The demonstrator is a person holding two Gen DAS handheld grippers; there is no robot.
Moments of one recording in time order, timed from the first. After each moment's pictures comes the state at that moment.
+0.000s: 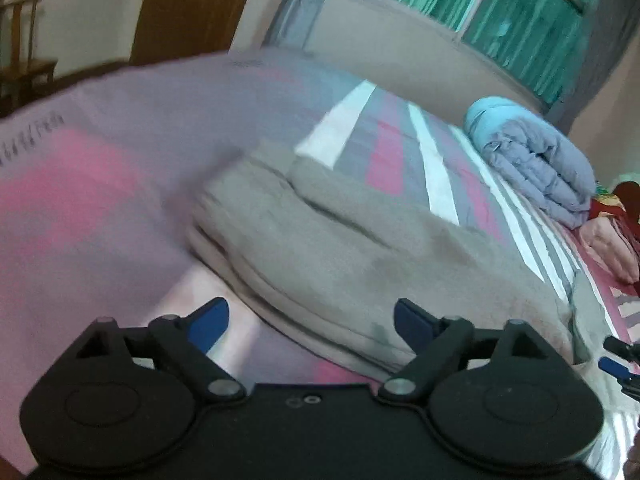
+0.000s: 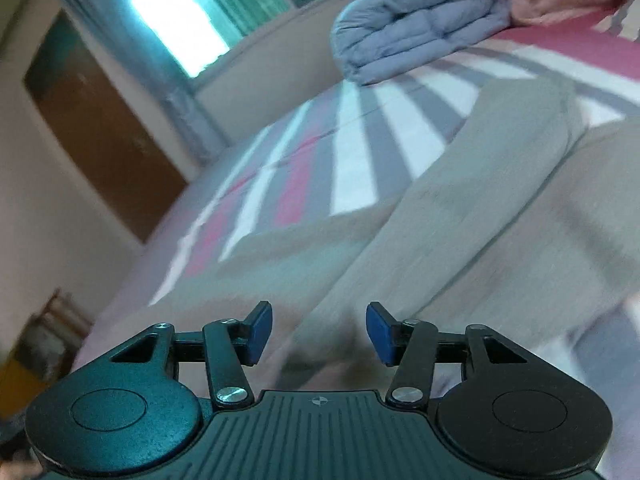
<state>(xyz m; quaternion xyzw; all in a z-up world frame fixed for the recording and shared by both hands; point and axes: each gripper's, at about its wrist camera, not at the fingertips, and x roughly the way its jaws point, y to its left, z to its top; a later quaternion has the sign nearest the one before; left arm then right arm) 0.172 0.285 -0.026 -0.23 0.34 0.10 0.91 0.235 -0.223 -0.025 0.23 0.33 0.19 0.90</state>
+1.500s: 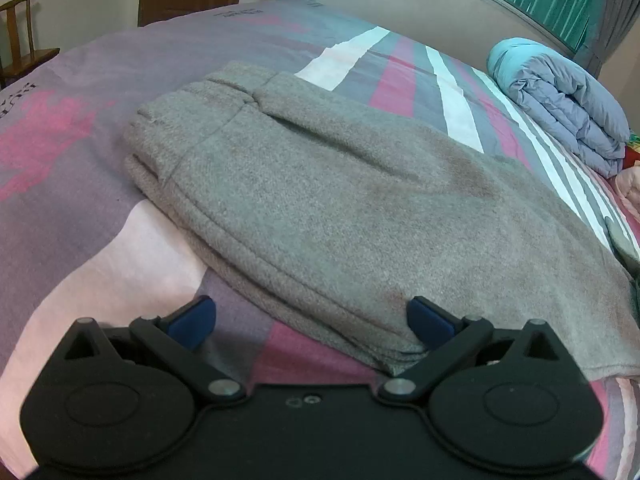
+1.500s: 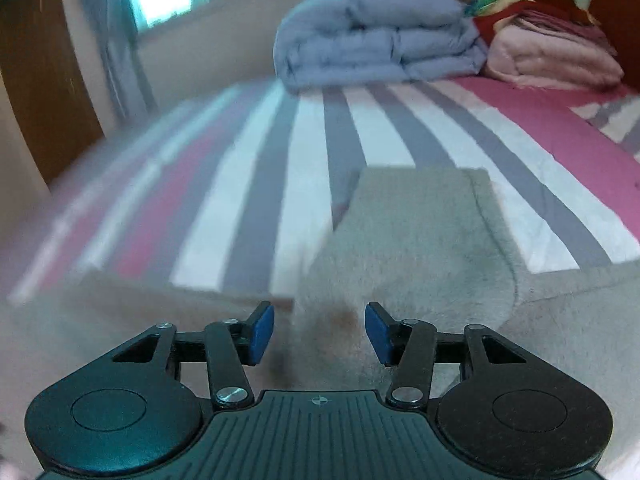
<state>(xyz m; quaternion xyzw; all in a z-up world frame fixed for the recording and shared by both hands) 0.205 0.251 -0.064 -0.18 0.40 0.12 0.89 0.357 -0.239 -0.022 0.05 0.37 0.10 0.92</state>
